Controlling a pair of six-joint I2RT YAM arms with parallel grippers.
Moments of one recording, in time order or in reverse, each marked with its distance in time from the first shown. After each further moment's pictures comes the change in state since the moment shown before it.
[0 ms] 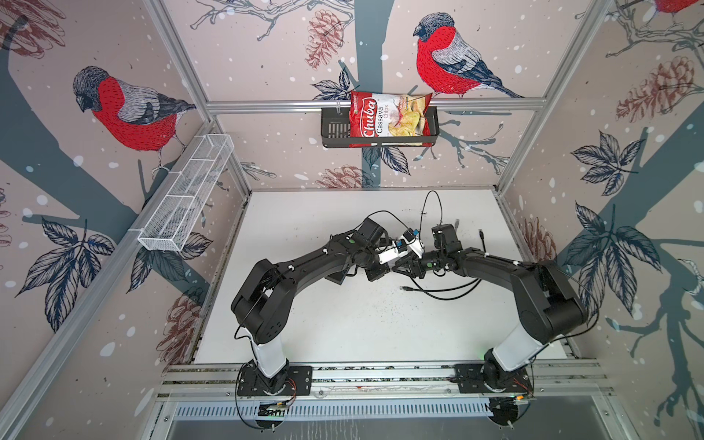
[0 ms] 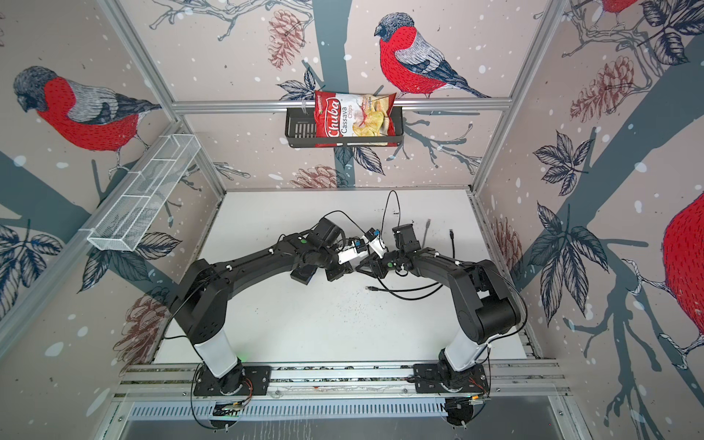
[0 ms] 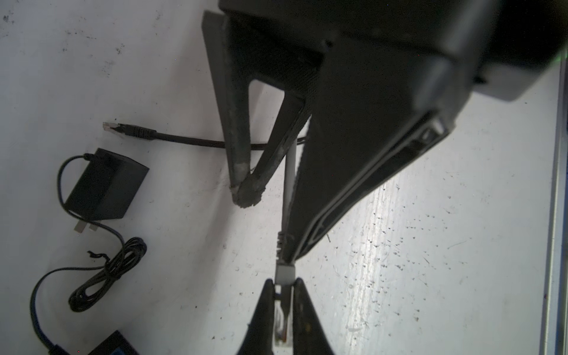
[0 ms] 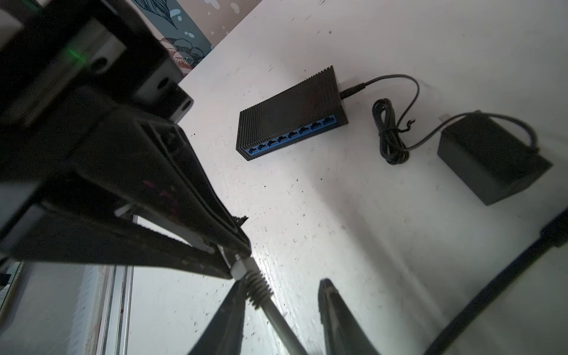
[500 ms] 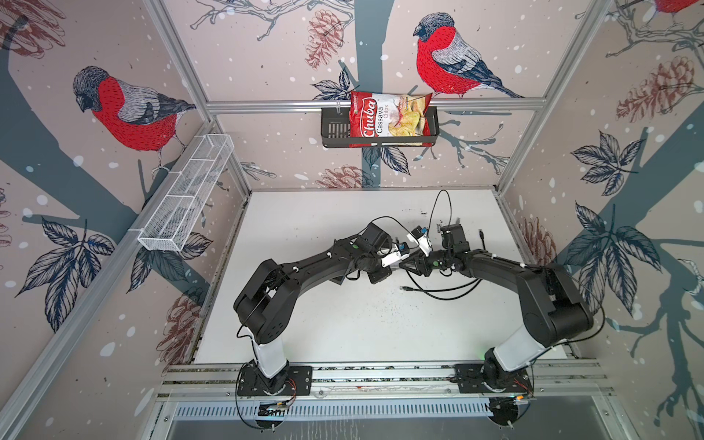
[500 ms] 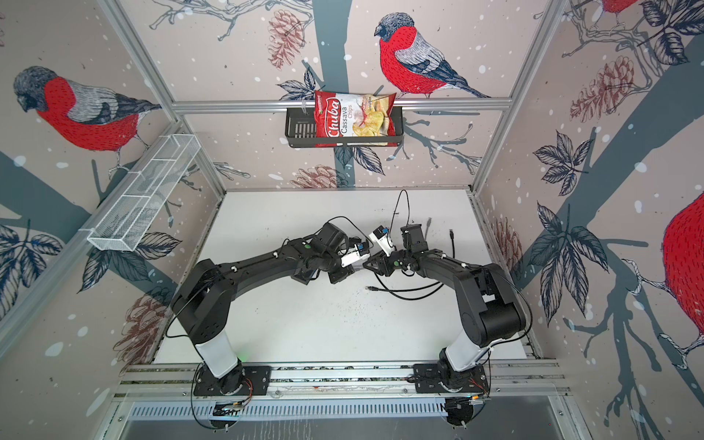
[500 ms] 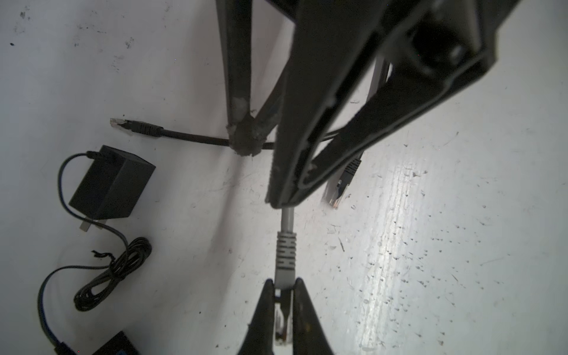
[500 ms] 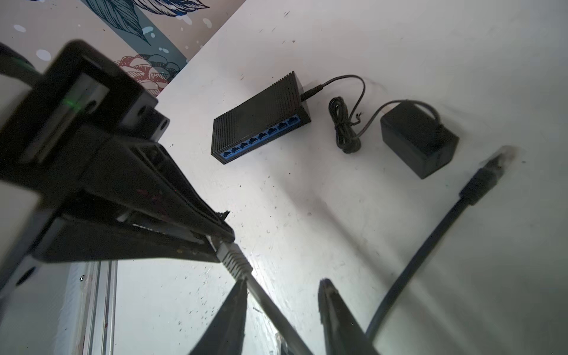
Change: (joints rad) left arm -0.025 0.012 -0.039 0.076 -0.079 -0.019; right arm -0.065 -0.037 -0.044 0.014 0.032 0.042
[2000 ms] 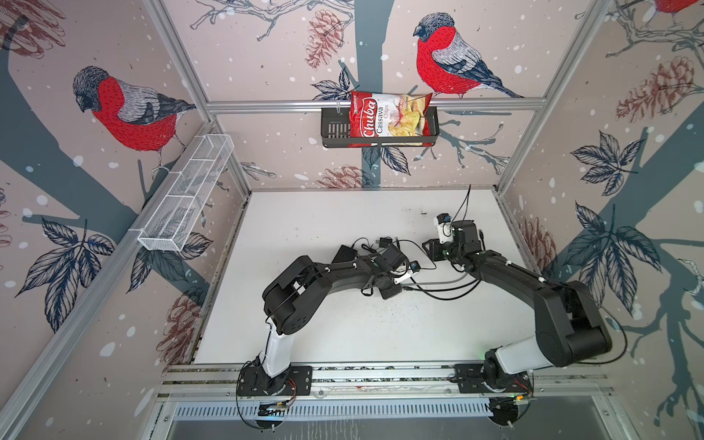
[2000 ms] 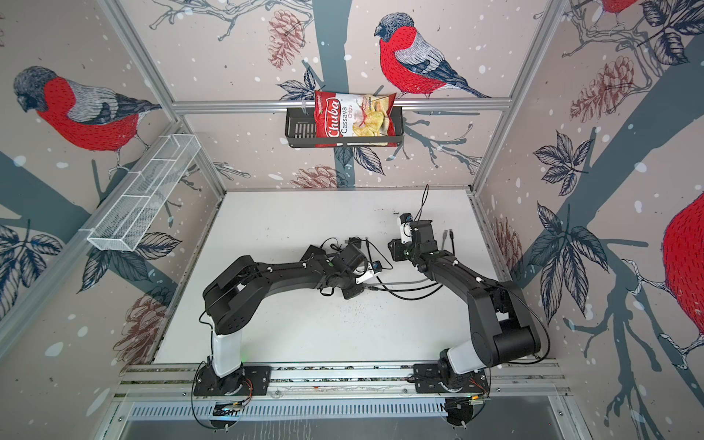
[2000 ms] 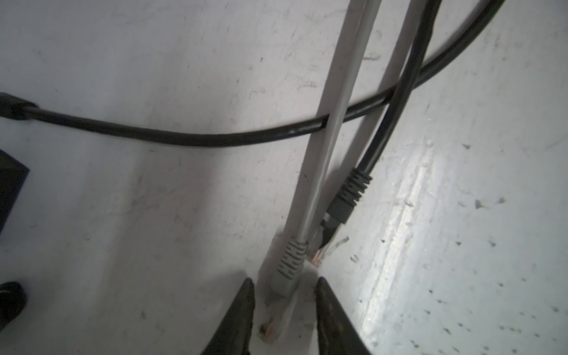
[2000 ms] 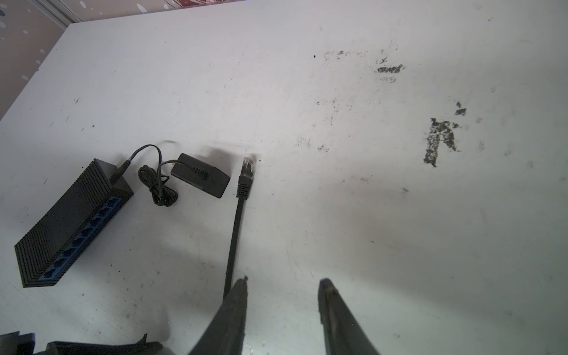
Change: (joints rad) left arm -0.142 0.181 -0.030 0.140 -0.185 -0.117; right arm -0.044 -0.135 -0.010 0.023 0.625 0.318
